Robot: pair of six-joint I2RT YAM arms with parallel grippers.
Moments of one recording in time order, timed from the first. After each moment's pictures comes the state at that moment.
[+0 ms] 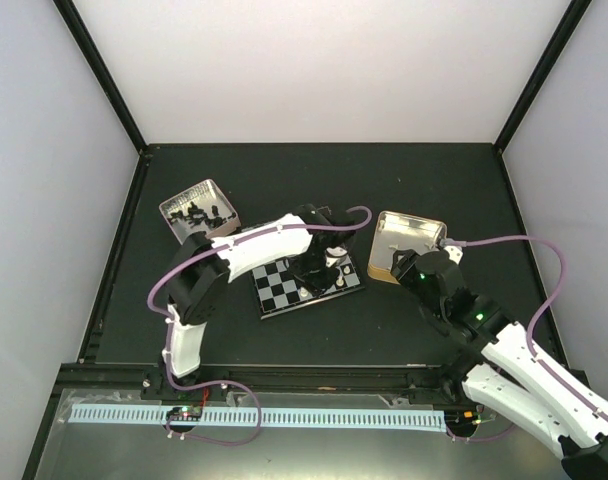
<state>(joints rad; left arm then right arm) -0.90 1.97 1.60 -1.21 0.14 -0.31 0.67 0.68 0.61 -0.56 0.35 1.09</state>
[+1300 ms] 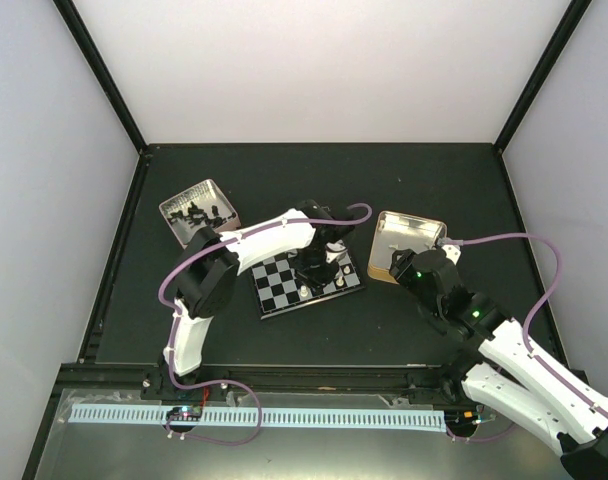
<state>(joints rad) -0.86 2.05 1.64 -1.22 0.14 -0.26 0.67 0.71 0.61 -0.55 0.36 1.08</state>
